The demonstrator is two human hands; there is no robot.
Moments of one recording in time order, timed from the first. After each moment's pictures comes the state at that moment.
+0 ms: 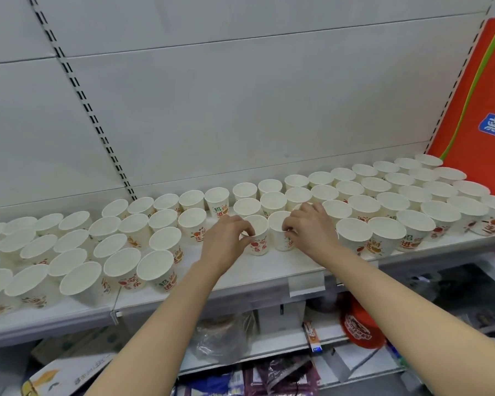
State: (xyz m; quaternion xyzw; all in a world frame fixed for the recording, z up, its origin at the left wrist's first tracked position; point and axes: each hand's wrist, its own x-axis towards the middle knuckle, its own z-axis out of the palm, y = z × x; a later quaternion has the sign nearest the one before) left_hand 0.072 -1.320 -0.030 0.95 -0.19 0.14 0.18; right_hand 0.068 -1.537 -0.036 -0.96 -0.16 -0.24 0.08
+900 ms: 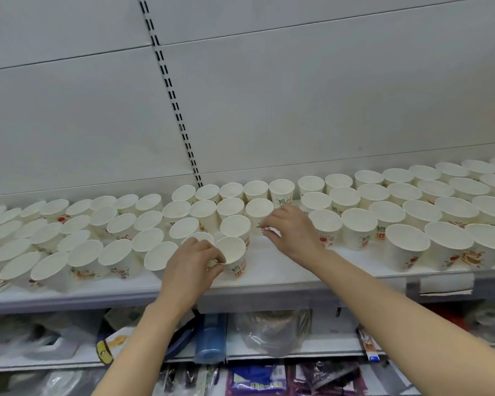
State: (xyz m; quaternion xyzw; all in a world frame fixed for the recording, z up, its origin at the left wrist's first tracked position) left_hand -0.005 -1.128 -0.029 0.97 -0.12 0.17 0.10; right_hand 0.083 -1.364 -0.042 -0.88 -0.30 -0.27 0.23
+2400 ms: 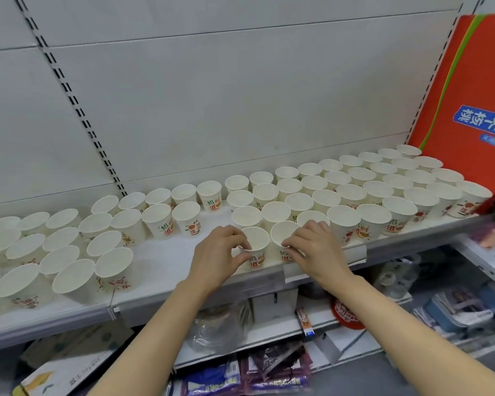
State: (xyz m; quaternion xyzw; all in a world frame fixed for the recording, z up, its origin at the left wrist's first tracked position) left_hand 0.026 -1.297 -0.041 0.93 -0.25 0.10 0.24; right_hand -0.003 -1.540 -0.060 -0.91 -0.22 -0.34 0.13
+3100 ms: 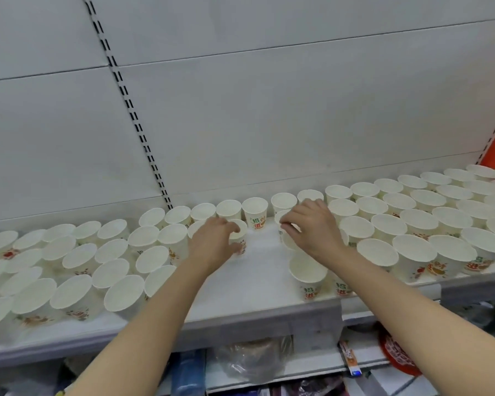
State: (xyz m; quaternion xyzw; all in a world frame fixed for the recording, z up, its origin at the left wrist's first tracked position) left_hand 0.116 -1.208 -0.015 0.99 -0.13 0.07 0.09; right_hand 0.108 -1.450 -0.016 -0.89 -0.24 -0.37 0.14
